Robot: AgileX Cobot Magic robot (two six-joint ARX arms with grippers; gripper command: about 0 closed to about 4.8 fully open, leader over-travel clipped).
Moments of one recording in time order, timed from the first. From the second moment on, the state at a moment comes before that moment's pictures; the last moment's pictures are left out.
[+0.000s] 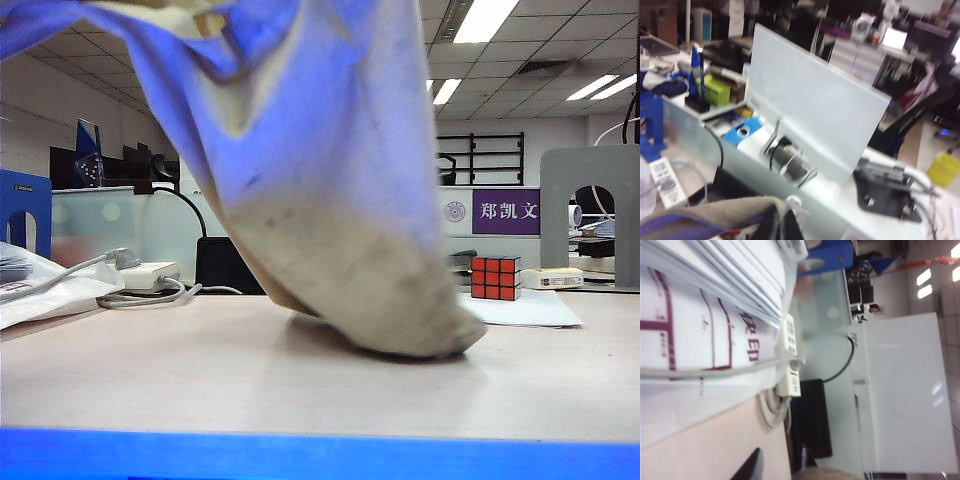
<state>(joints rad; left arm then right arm) -0.26 0.32 0.08 0.13 -0.50 -1.41 0.42 1.99 3.21 -1.24 0.04 -0.25</state>
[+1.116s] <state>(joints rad) -0.25 0.32 0.01 0.48 -0.27 -1.46 0.71 2.11 3.19 -1.41 -0.14 -0.08</state>
